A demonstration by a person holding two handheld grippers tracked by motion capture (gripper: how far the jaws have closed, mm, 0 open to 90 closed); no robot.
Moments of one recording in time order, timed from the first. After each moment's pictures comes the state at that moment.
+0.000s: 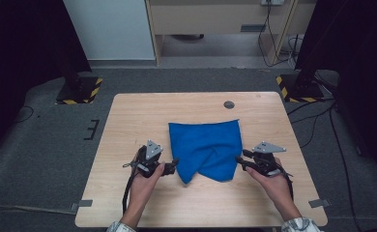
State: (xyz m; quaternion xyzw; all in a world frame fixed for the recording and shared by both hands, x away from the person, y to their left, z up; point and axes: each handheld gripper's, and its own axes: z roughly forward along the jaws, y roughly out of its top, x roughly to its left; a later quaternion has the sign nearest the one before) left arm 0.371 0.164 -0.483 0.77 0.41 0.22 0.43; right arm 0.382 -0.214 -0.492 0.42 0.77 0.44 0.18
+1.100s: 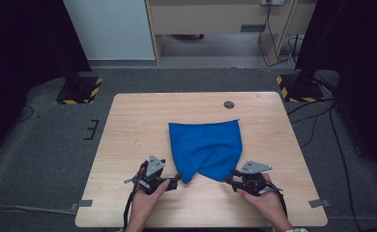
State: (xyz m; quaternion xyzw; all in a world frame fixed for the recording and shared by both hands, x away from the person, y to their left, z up) left arm 0.330 0.152 -0.500 0.77 0.40 0.19 0.45; right arm 0.339 -0.183 -0.521 0.35 0.82 0.42 0.14
